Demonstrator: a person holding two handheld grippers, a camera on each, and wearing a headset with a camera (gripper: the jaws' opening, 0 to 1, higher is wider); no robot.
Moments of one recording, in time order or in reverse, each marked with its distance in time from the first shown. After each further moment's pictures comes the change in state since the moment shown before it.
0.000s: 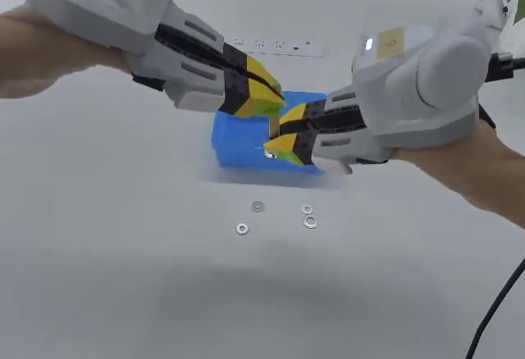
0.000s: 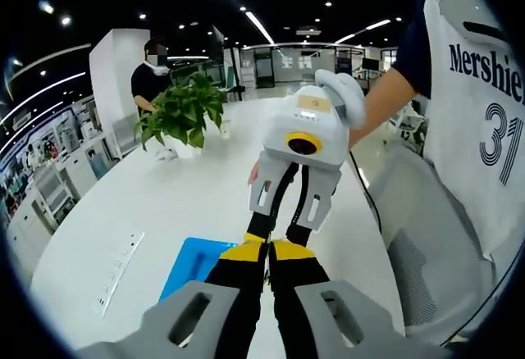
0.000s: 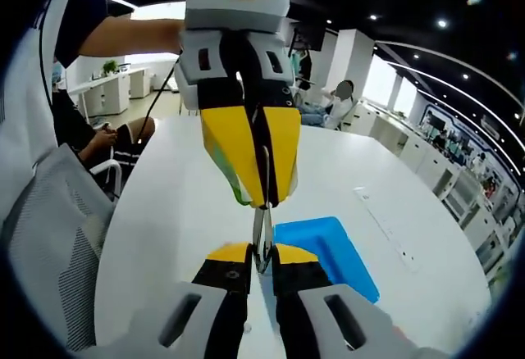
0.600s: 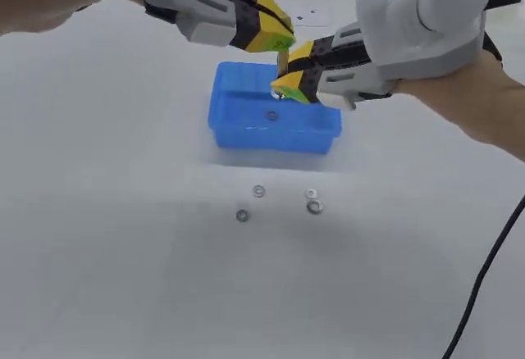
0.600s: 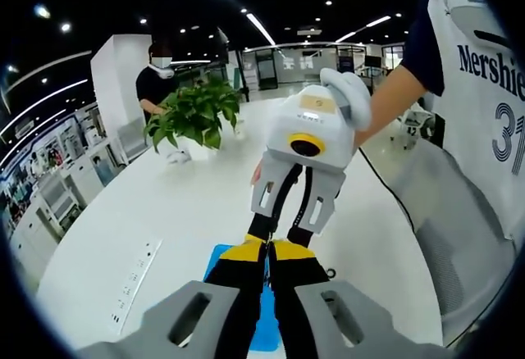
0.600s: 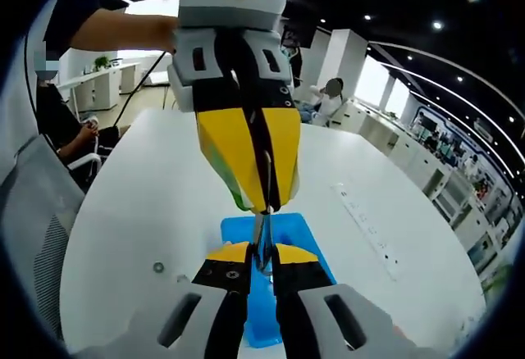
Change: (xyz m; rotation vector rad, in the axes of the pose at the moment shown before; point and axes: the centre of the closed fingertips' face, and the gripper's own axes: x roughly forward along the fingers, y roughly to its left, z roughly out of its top) left arm 0.027 0.057 -0.010 0.032 -0.006 0.029; right arm 0.023 -0.062 -0.022 -0.005 0.015 -0.050
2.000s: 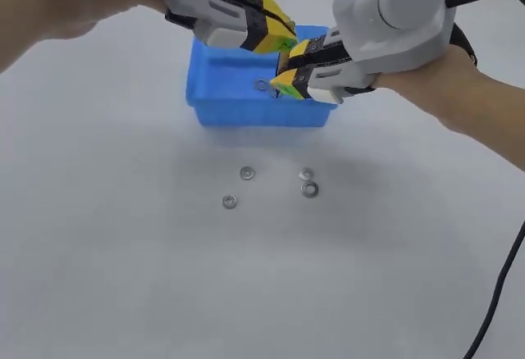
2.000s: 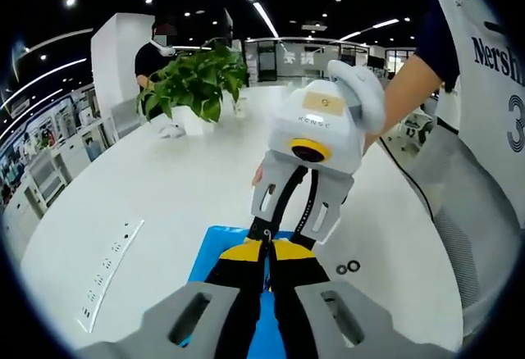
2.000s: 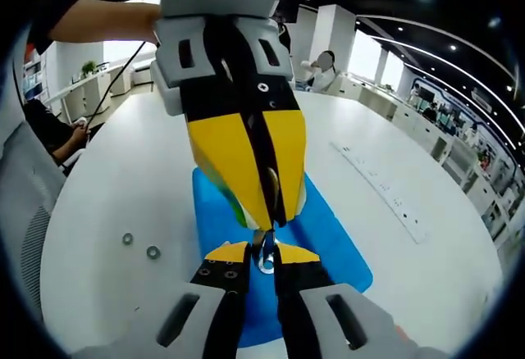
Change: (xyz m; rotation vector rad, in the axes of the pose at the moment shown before) left arm 0.049 0.016 -0.045 -0.066 0.037 -0.042; right arm 0.035 -0.016 -0.064 0.090 0.076 0.015
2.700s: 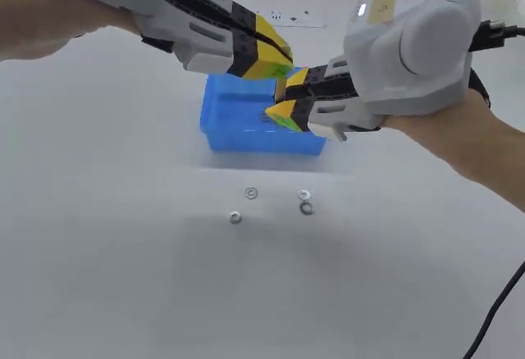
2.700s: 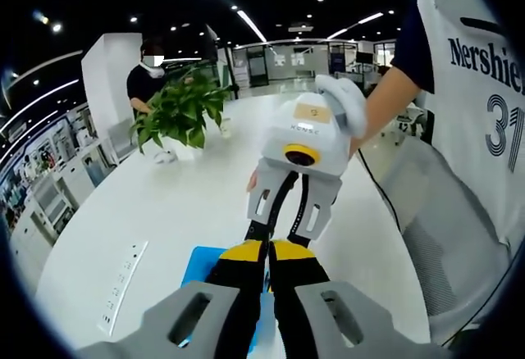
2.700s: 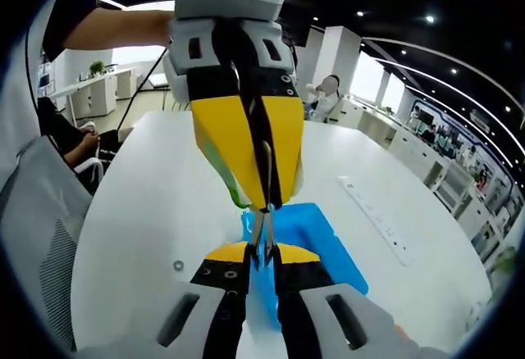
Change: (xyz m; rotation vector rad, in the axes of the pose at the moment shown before) left arm -0.054 -0.065 0.052 0.085 -0.019 -0.006; right arm -0.054 0.061 0.054 -0.069 -0.088 -0.010
